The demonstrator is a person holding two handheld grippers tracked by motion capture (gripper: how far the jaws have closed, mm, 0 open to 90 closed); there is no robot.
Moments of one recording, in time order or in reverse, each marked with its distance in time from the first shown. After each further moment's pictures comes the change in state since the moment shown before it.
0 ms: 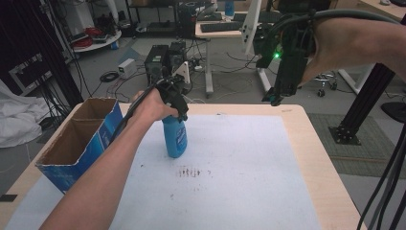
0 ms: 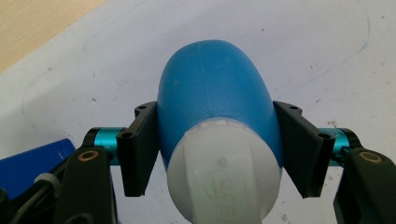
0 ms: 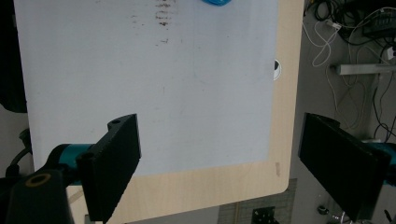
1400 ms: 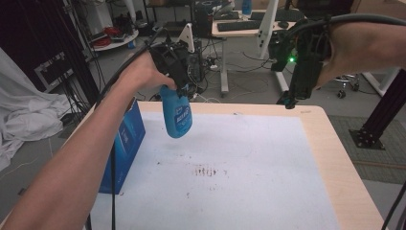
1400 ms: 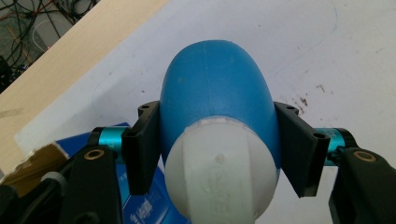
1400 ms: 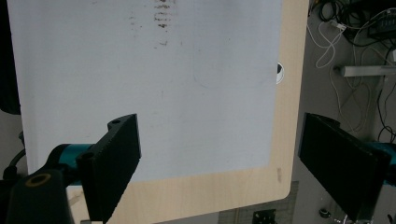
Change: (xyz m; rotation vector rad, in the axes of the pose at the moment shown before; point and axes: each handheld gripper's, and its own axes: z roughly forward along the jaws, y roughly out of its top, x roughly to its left) left arm 0.026 -0.013 -0.109 -0.025 0.013 0.126; right arm -0.006 0.007 0.016 0.004 0.013 -0.005
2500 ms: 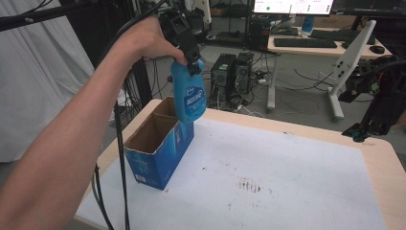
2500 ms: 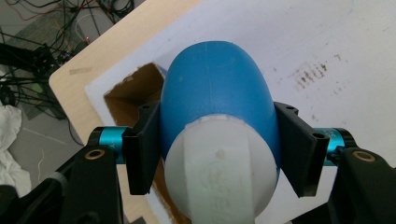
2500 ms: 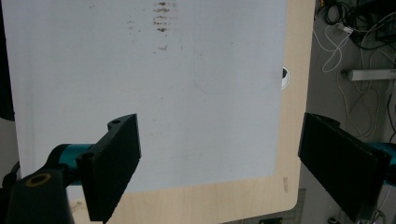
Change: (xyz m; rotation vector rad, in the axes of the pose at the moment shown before) left arm 0.060 -0.084 -0.114 -0.070 0.057 -0.070; right arm -0.008 -0.001 0.020 -0.023 0.024 0.006
